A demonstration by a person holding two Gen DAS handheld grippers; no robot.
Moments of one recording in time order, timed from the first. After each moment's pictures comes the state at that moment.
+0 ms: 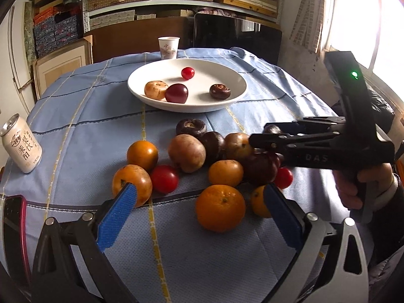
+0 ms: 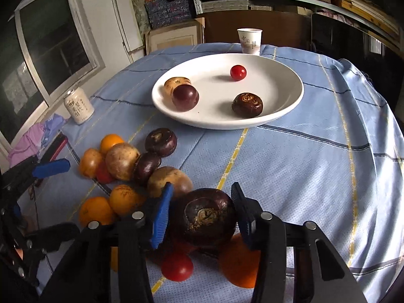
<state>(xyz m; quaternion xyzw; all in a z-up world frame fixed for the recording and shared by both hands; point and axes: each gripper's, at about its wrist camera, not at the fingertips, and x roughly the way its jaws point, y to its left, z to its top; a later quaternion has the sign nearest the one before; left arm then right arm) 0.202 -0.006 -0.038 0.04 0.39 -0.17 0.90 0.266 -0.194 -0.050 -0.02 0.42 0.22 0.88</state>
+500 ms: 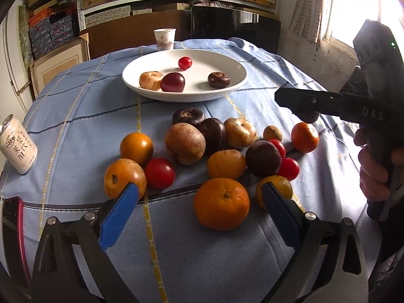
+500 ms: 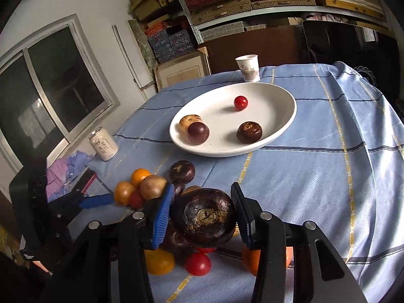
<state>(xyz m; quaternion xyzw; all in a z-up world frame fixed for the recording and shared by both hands) 0.207 -0.014 -0.052 0.06 0.41 -0.18 0.89 0.246 -0.225 -0.022 0.08 0.36 0.25 0.89</state>
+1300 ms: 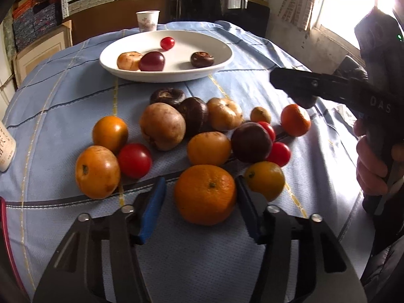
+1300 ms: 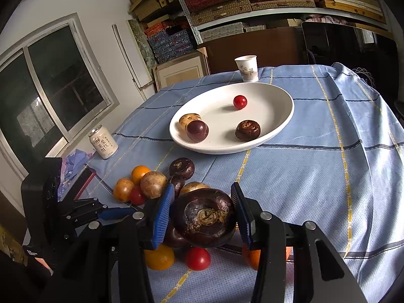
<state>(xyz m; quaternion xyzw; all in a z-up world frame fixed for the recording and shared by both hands) 0.215 -0.025 -0.069 0.06 0.45 -0.22 0.86 0.242 -0.228 -0.023 0.08 0.36 0.25 0.90</state>
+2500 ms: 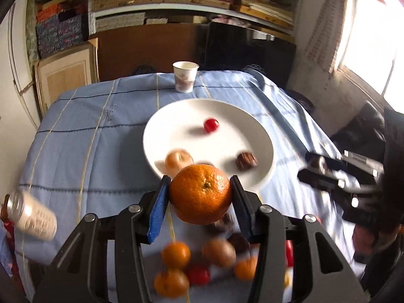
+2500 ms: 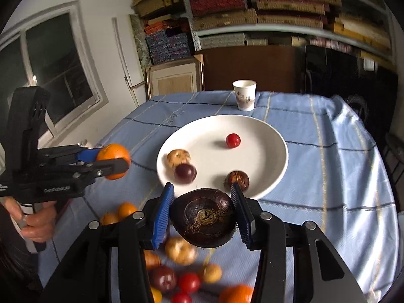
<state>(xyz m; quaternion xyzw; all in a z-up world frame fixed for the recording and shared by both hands) 0.341 0.000 0.037 0.01 0.41 -0.15 0.90 0.318 -0.211 0.029 0.04 0.36 0.21 0.91</state>
